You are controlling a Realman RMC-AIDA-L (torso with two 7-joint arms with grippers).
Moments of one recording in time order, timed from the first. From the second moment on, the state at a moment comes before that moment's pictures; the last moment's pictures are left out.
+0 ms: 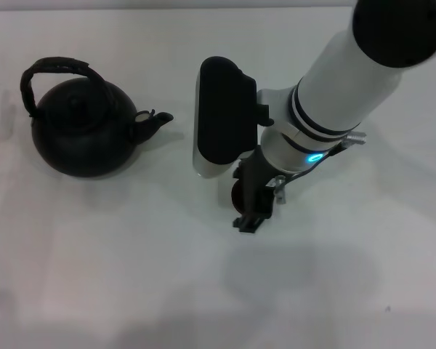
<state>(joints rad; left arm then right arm) -0.37 -2.07 2.80 -0.02 -1.40 1.30 -0.59 0.87 2.03 -2.12 -1.11 0.82 1.21 -0.67</state>
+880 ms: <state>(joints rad) -0.35 -2.07 2.79 -0.03 -1.43 1.34 -0.62 0.63 2.02 -1.58 -1.02 1.37 1.14 -1.06</state>
